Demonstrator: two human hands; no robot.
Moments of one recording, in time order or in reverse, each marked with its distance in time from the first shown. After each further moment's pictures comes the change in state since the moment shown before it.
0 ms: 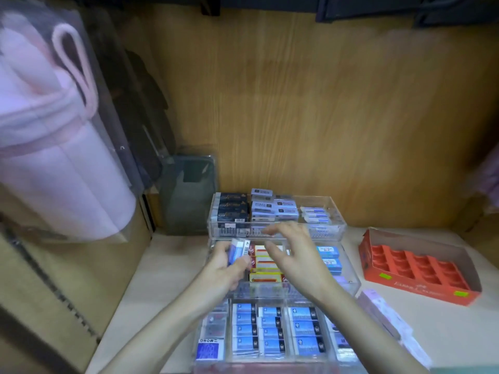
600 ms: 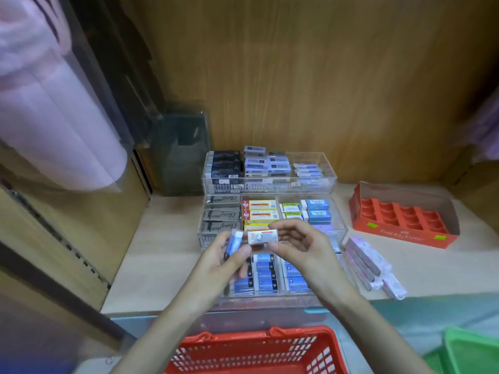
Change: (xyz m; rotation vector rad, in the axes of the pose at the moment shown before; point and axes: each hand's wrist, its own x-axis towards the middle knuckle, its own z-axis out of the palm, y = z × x) left_hand -0.064 -0.024 0.018 -0.030 -0.045 0.121; right_hand -0.086 -0.014 -0.008 0.782 -0.004 0.260
